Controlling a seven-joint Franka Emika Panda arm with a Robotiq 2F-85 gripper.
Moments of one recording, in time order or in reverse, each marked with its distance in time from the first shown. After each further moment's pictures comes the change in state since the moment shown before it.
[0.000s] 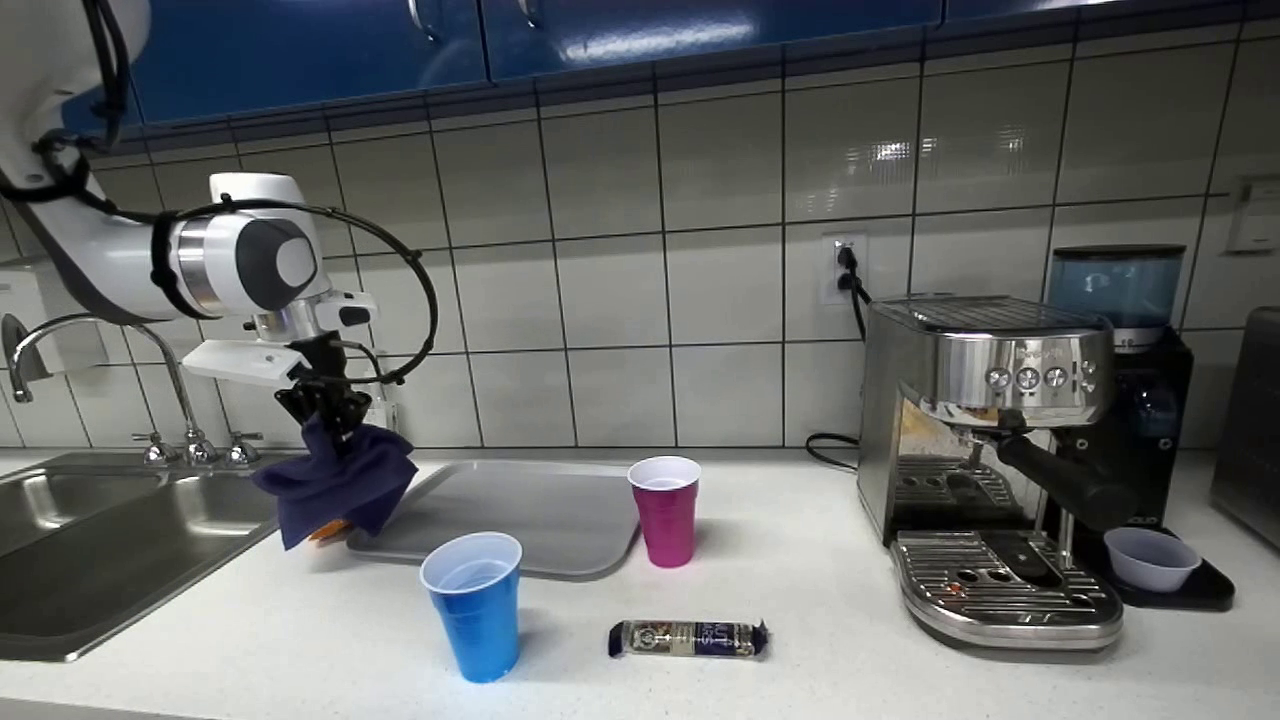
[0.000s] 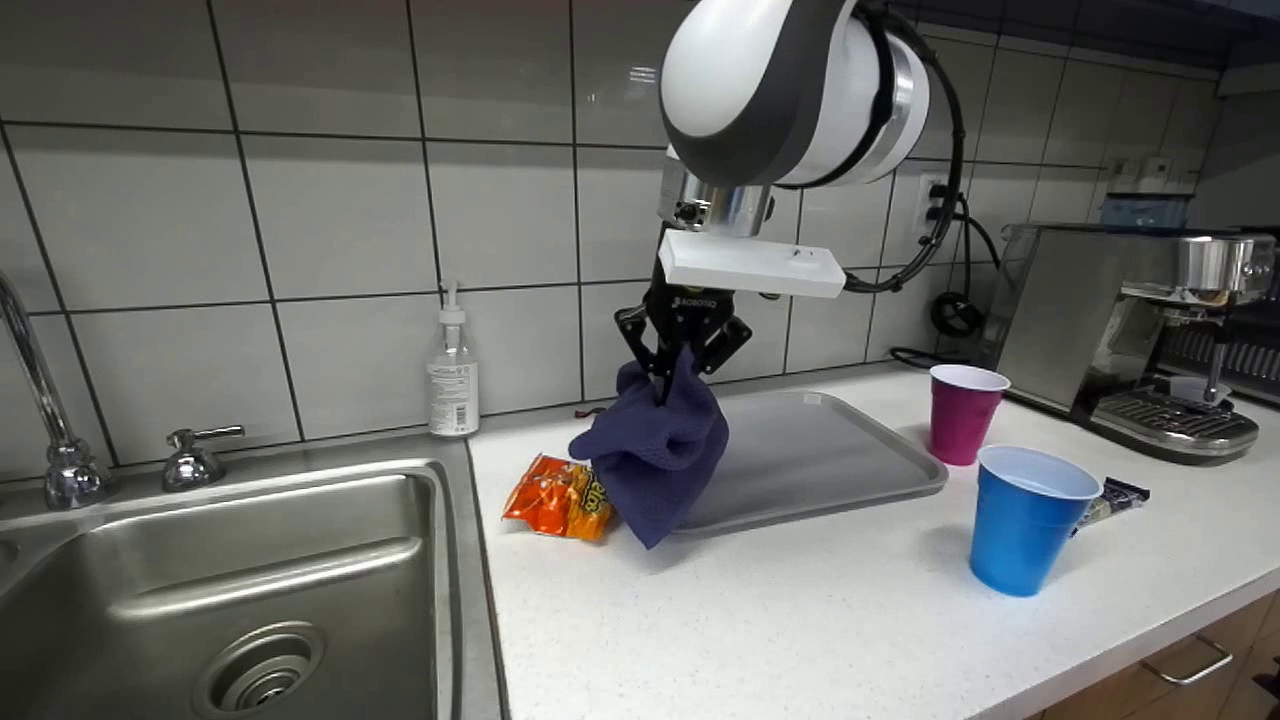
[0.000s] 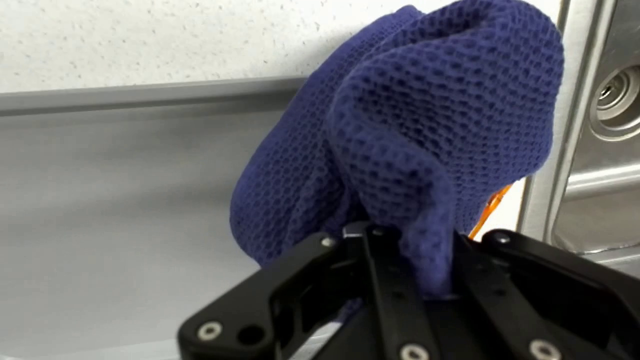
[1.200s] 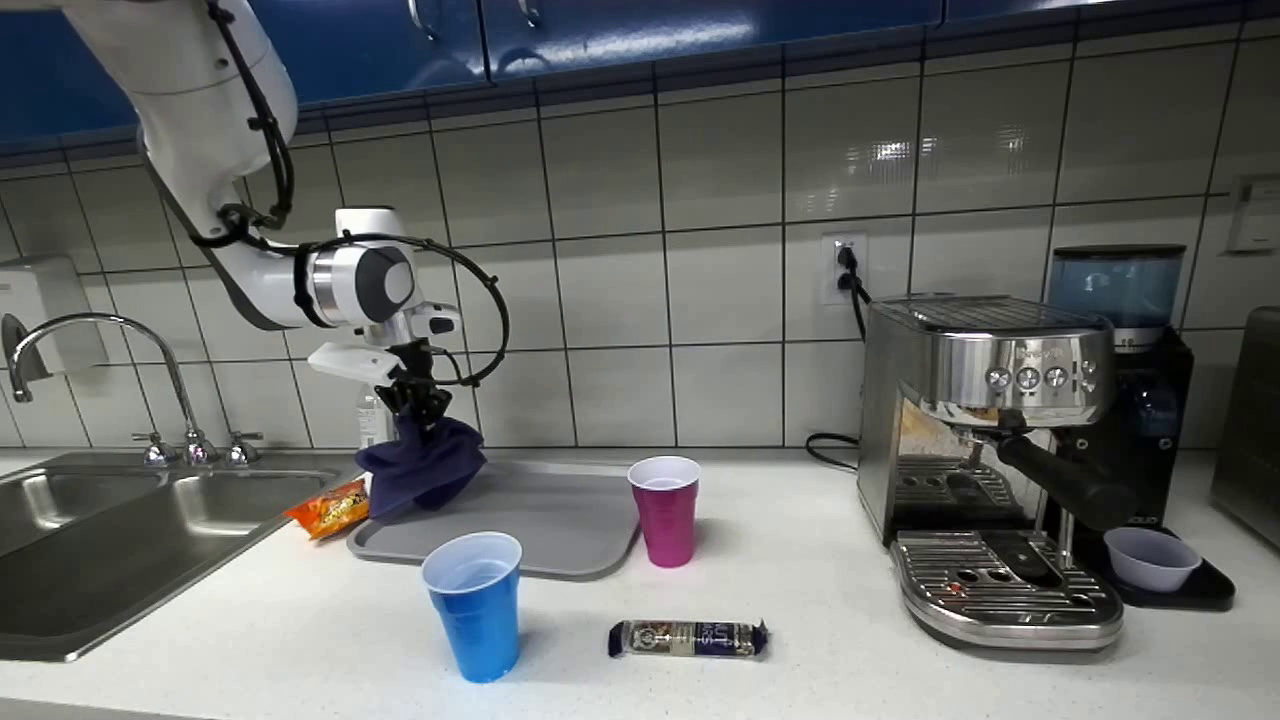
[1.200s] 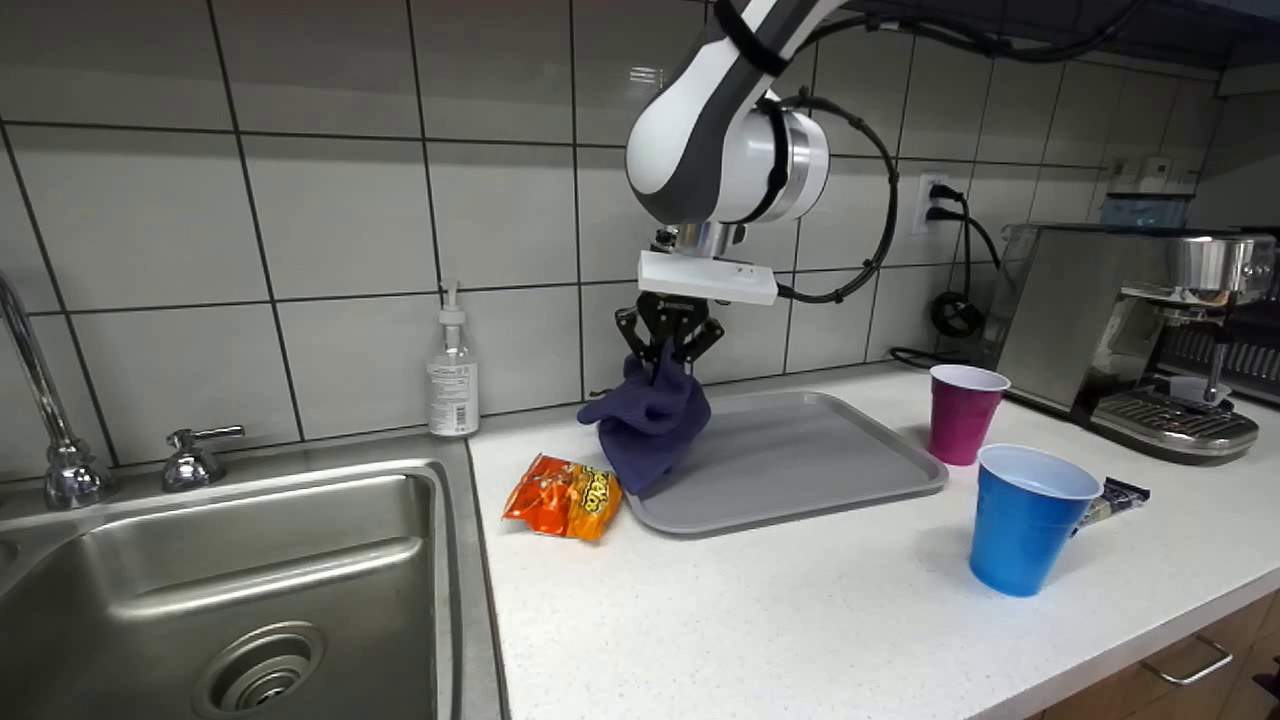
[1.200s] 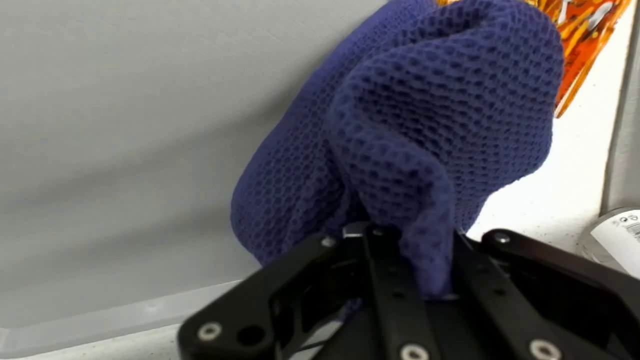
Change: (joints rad) arm -0.064 0.321 -0.050 0.418 0.009 -0.100 0.003
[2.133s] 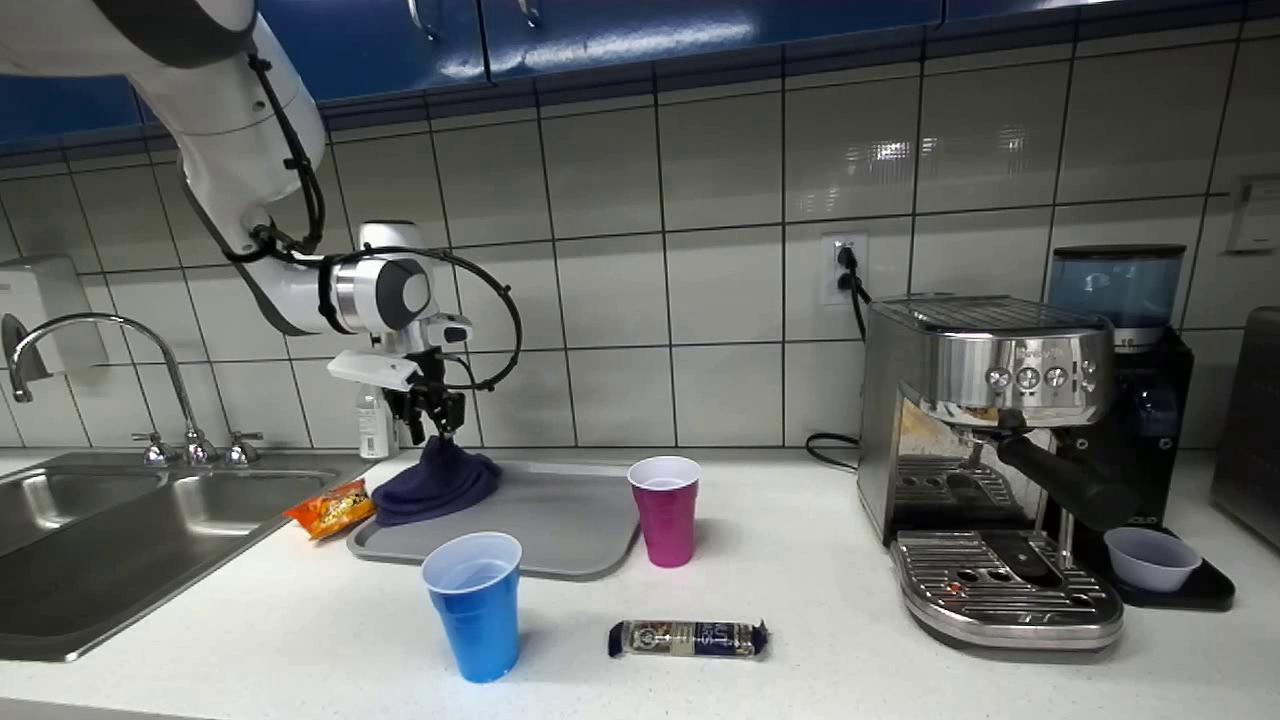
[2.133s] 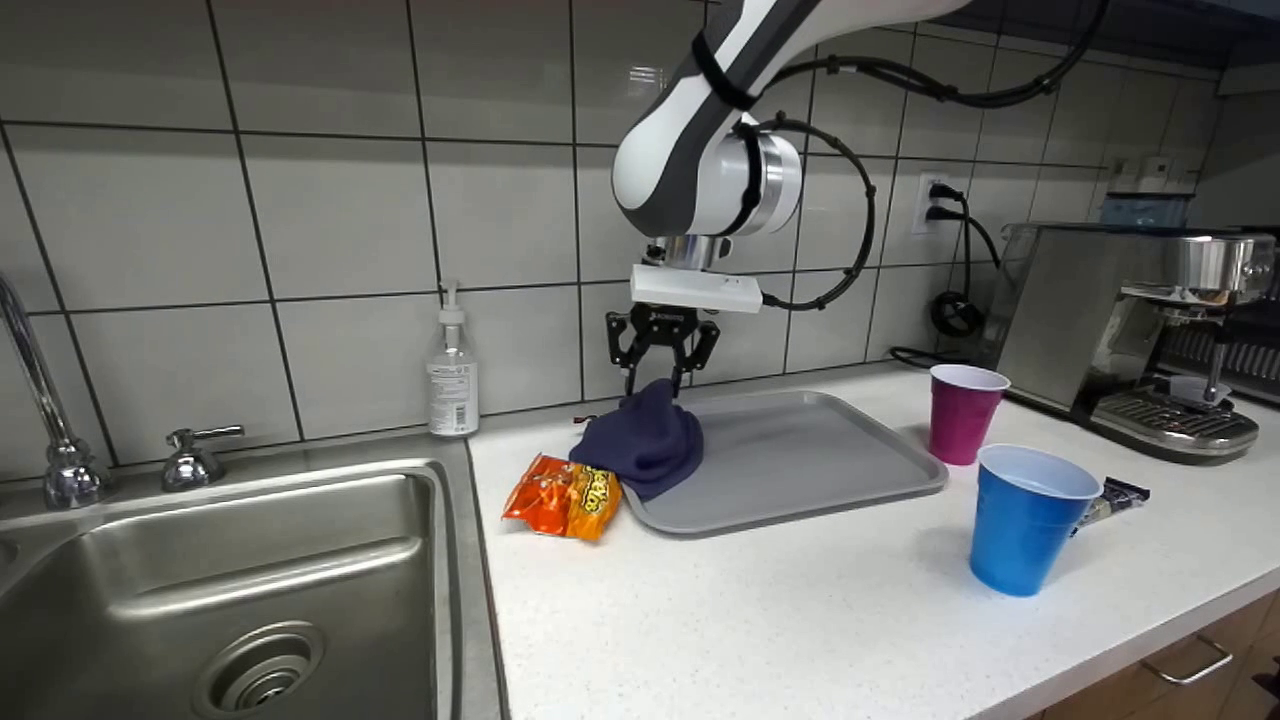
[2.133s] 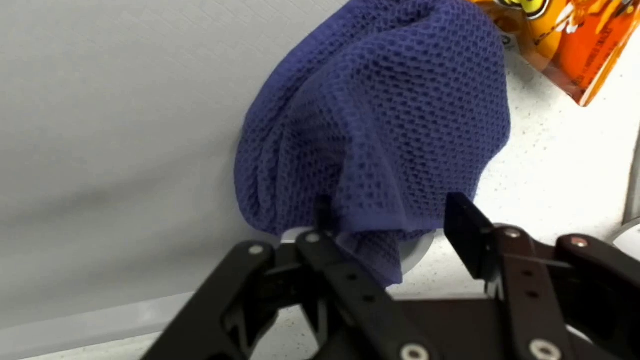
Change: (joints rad) arm -0.010 0.108 0.002 0.145 0.011 -0.080 -0.044
